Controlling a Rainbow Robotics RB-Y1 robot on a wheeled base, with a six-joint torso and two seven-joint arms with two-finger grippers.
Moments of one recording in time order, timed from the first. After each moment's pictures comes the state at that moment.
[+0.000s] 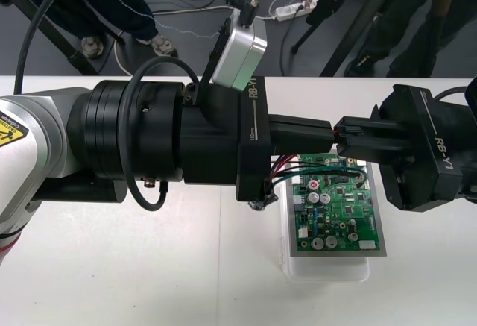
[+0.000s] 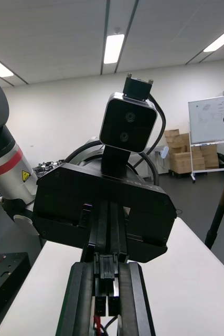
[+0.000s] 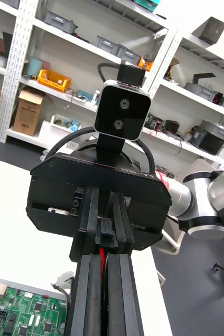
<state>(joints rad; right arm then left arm) -0.09 -0.57 -0.08 -2.06 0.82 -1.27 -0.28 -0.44 0.57 -0.36 -2.25 -1.43 -0.89 1.04</state>
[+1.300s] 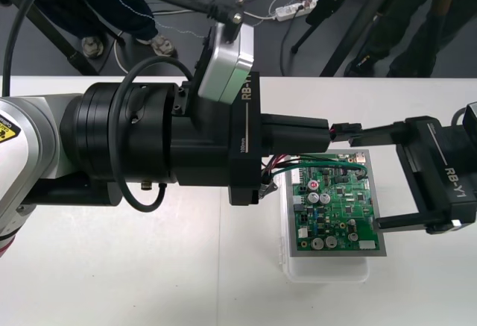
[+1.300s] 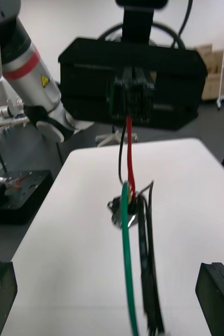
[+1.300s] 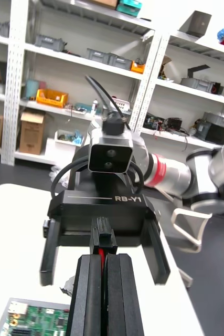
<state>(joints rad) -0.09 -0.72 -0.17 -2.01 0.98 -1.49 -0.34 -0.42 0.59 -0.36 -2.25 -1.35 -0.87 0.79</state>
